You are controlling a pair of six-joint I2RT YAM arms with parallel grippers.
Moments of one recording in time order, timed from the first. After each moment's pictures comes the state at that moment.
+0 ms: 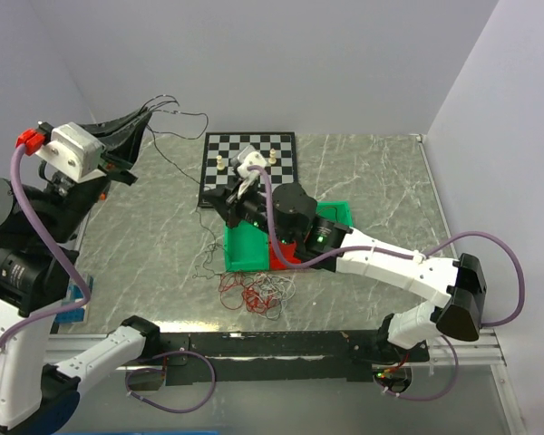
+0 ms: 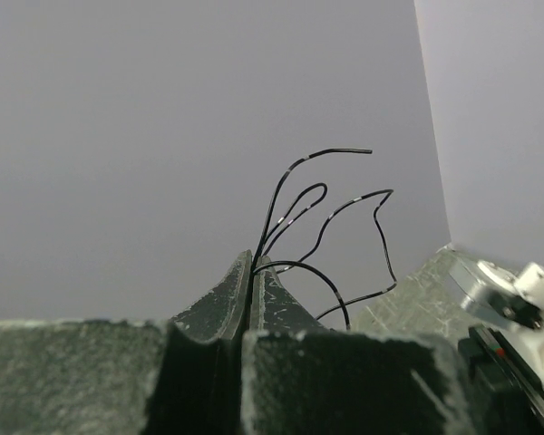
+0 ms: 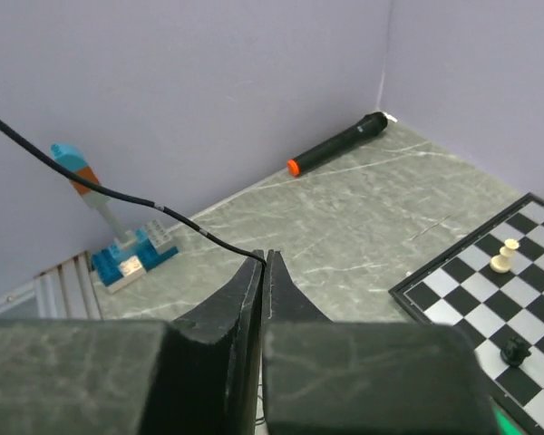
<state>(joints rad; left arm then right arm) -0.42 0.91 1.64 -0.27 0.23 0.24 1.11 1.42 1.29 0.22 0.11 0.11</state>
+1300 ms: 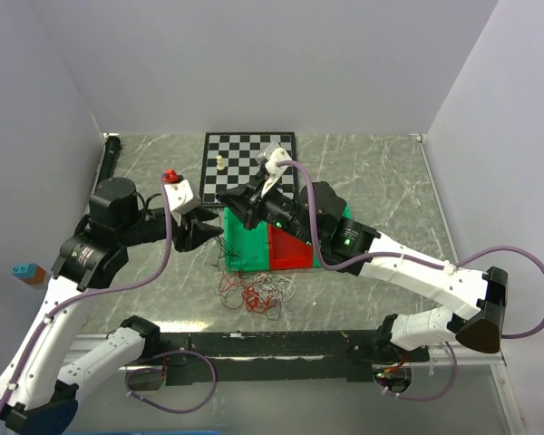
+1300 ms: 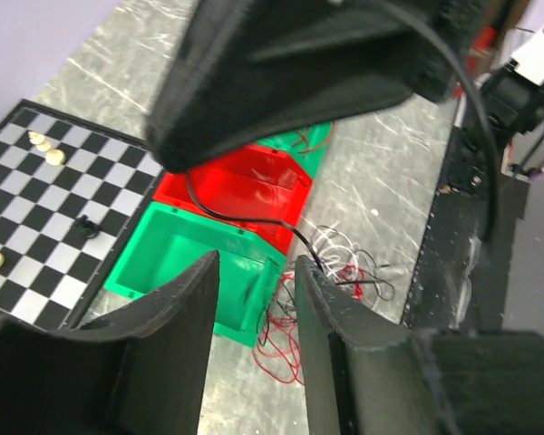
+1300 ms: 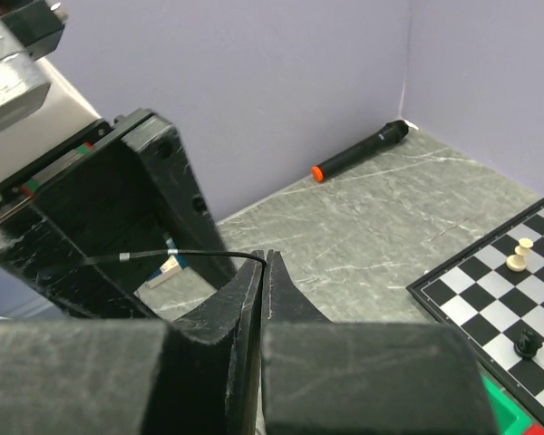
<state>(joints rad) -0.42 0.84 1.16 -0.63 0.71 0.25 1.08 1.28 1.25 0.15 0.04 0.18</state>
